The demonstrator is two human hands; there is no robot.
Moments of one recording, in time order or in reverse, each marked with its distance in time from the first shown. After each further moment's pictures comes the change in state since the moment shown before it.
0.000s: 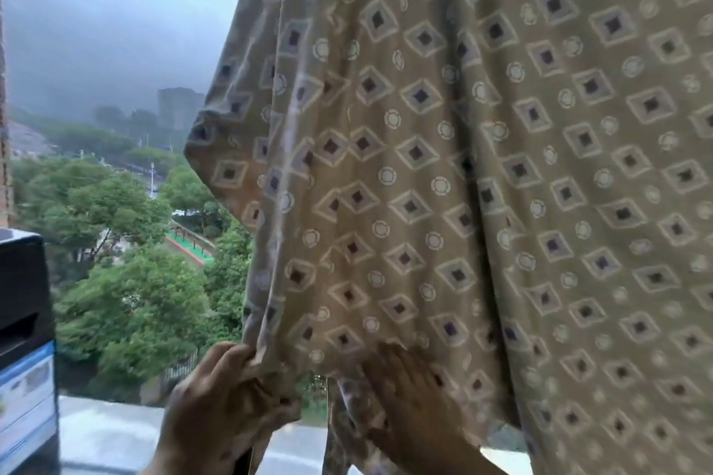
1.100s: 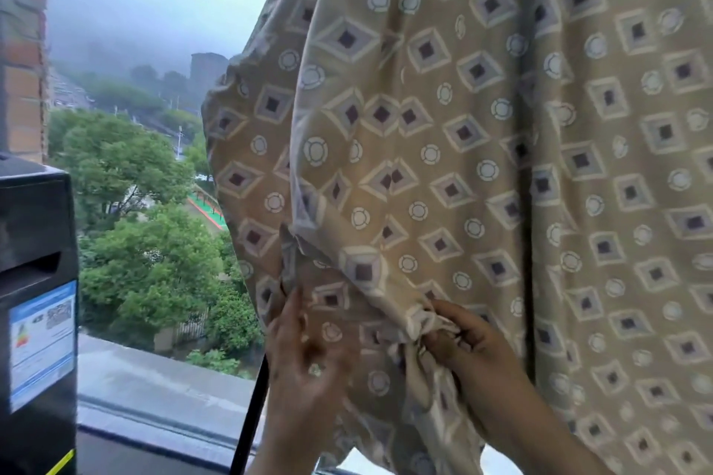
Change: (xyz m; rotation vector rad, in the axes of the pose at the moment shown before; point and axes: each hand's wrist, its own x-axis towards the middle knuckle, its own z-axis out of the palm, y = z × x) left_hand -0.001 0.068 0.057 -0.838 0.171 -0.807; right_hand 0.038 -0.012 -0.124 1.390 0.155 0.489
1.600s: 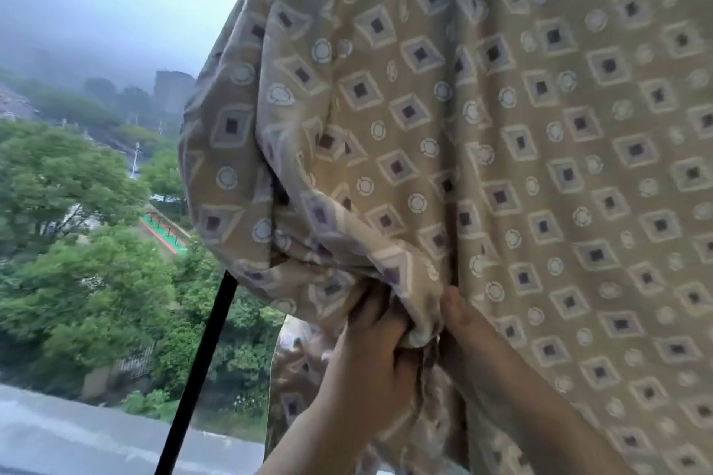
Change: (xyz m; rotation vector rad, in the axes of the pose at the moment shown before) left_hand 0.023 0.050 0.126 0.262 -0.278 0.761; right_hand 0.021 -0.064 -0.052 -0.029 -0.203 0.028
